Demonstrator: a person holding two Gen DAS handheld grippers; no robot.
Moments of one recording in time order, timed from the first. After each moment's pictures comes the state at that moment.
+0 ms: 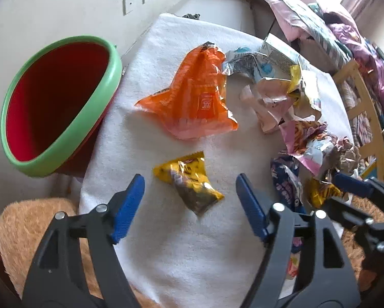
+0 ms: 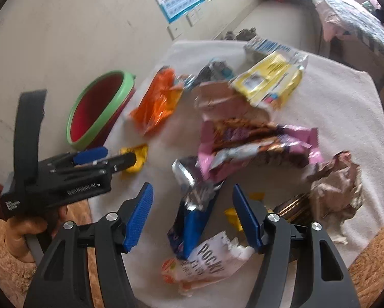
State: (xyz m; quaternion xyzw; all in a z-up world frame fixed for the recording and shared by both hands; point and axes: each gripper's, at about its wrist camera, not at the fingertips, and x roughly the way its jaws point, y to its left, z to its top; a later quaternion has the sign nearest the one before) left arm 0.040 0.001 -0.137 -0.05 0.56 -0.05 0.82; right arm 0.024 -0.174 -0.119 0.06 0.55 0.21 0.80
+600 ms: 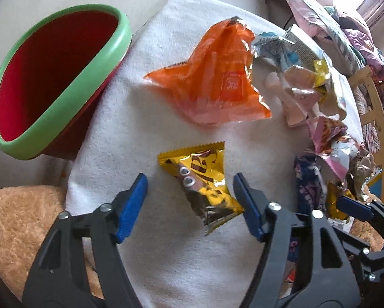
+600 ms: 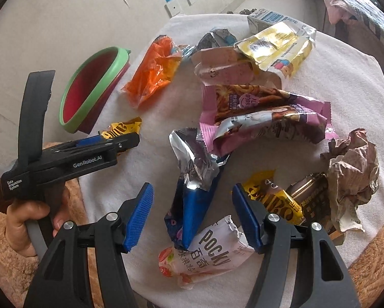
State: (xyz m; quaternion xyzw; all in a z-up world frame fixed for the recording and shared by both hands) left arm 0.048 0.019 -0.170 -0.08 0.59 -0.02 0.80; right arm 0.024 -0.167 -0.141 0.05 0.59 0.20 0.78
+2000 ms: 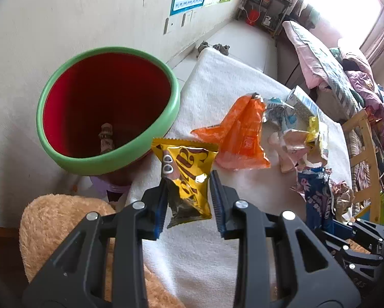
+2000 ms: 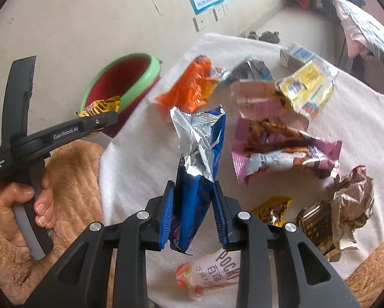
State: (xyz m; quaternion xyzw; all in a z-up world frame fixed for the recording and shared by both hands) left arm 0.024 0.067 -0.103 -0.12 0.50 0.02 0.86; right arm 0.019 -0.136 -0.110 0.01 0.53 0.25 0.81
